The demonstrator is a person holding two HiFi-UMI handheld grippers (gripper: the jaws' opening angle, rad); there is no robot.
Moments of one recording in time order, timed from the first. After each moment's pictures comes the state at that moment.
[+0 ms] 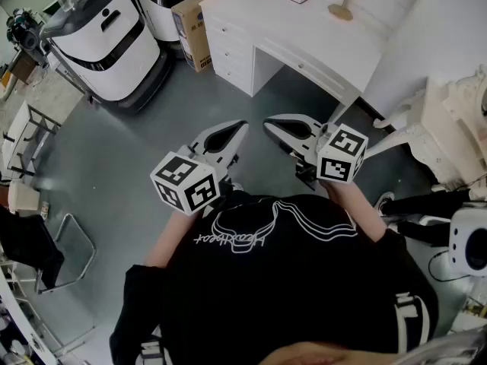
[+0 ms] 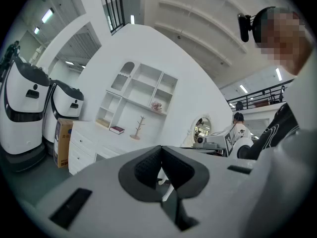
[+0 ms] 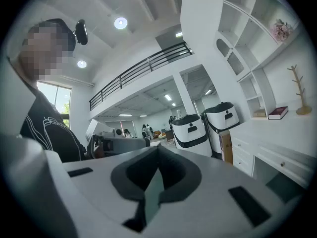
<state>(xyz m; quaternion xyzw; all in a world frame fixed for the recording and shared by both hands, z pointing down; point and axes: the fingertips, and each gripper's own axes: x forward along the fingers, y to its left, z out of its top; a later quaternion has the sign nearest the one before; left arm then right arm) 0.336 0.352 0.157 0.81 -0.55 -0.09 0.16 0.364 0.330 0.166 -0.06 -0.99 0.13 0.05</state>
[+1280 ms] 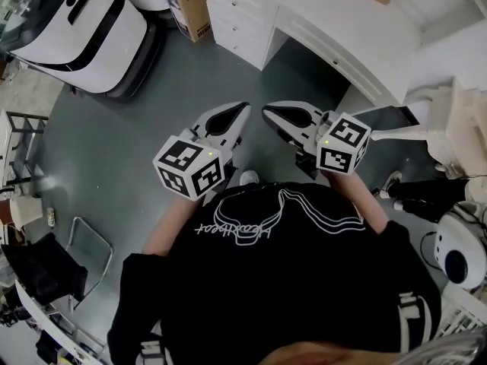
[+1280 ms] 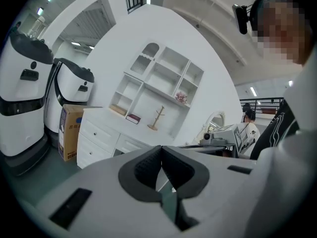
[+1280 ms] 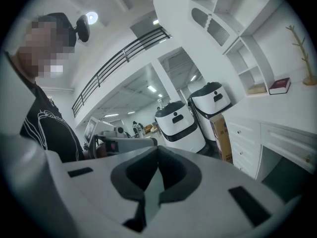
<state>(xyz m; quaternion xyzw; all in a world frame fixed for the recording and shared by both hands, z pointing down) 0.125 0.189 0.234 0.80 -0.54 -0.05 0.25 0.153 0.185 0.238 -0.02 -0.97 0.22 0.11</state>
